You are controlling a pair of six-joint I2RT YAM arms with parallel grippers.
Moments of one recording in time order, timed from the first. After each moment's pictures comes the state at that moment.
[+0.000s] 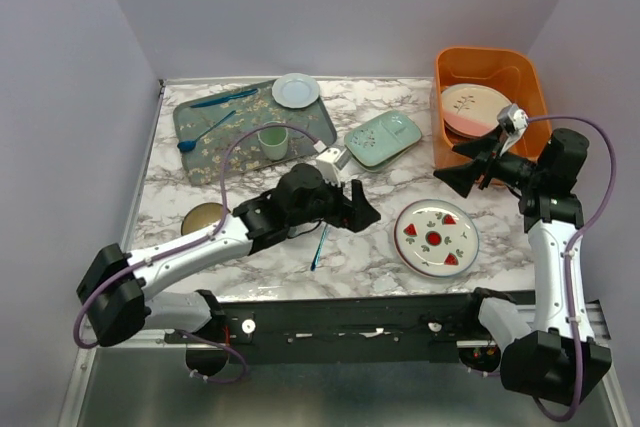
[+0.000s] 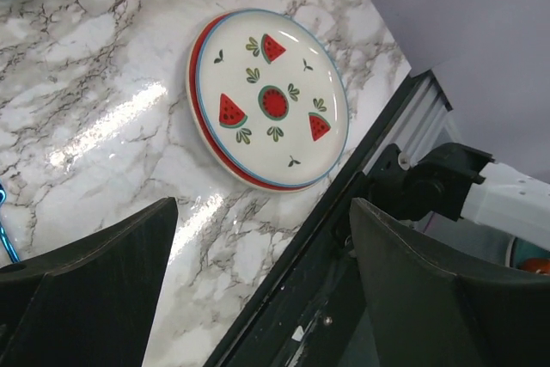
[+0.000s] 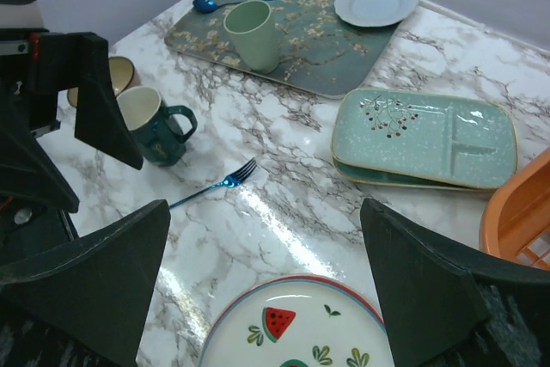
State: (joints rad) left arm -0.92 1.19 0.85 0.02 0.16 -0.63; right arm -0.27 0.94 0.89 -0.22 -1.18 -0.08
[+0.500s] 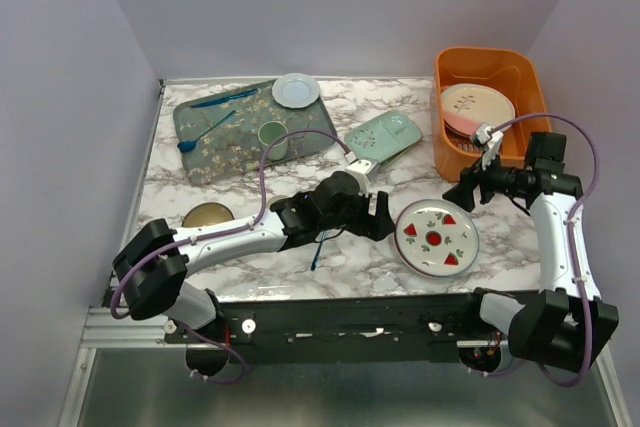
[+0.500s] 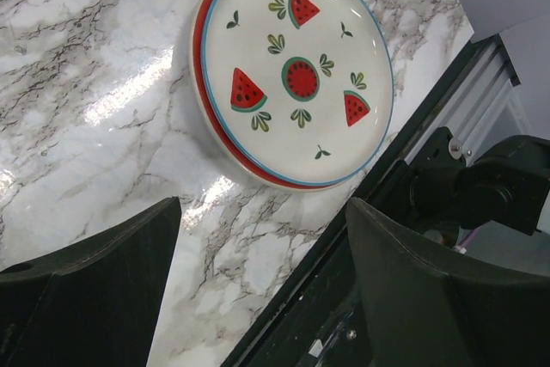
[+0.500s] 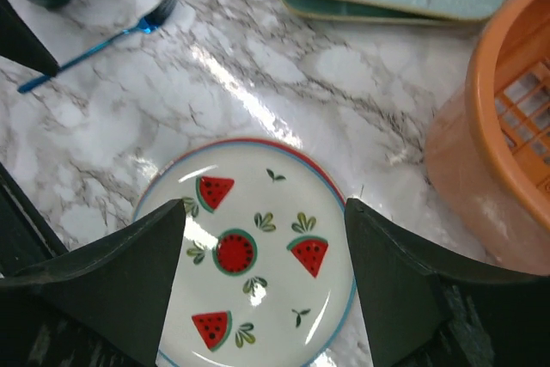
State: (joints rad) left arm -1.04 1.46 0.97 -0.01 0.05 -0.61; right arm -0.27 1.12 1.00 -0.82 -0.94 -0.74
